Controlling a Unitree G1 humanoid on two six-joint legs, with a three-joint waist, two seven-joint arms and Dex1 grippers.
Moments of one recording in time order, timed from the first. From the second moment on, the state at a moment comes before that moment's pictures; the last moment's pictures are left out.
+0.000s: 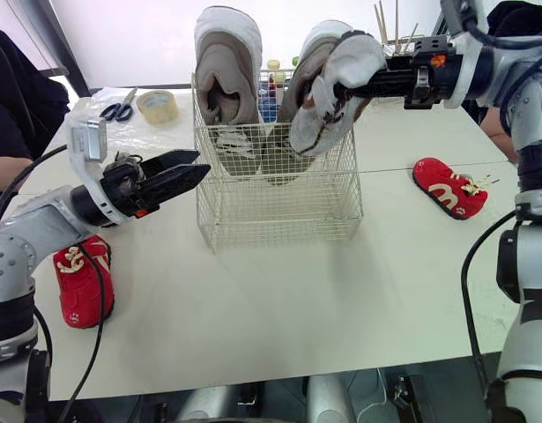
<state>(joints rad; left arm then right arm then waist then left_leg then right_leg) -0.48 0.69 0.26 -0.33 -1.30 0.89 -0.50 -1.39 -0.92 0.27 0.75 0.46 0.36 1.51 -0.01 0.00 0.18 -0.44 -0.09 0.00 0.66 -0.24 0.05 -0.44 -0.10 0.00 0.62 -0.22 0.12</state>
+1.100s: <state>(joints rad) -0.51 0.66 0.27 -0.35 -1.25 0.86 -0.45 -1.26 -0.78 0.17 0.86 0.25 0.32 1.61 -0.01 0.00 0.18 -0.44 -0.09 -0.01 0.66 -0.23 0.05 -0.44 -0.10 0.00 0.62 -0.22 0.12</state>
